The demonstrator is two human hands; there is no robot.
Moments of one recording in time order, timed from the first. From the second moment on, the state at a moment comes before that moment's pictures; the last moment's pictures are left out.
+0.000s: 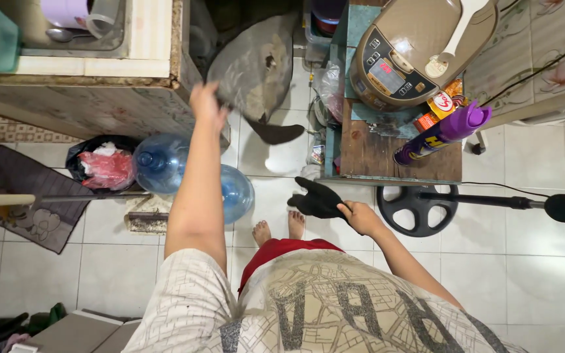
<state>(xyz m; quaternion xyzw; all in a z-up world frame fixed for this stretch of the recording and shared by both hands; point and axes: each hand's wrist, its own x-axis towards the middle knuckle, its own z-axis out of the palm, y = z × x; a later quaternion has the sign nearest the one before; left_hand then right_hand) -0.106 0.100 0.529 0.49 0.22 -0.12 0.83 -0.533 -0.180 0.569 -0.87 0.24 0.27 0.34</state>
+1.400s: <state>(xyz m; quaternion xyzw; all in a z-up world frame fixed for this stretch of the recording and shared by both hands) -0.502 0.664 0.682 0.82 0.31 0.13 0.46 -0.303 0.374 0.764 -0.70 -0.39 0.30 0.52</state>
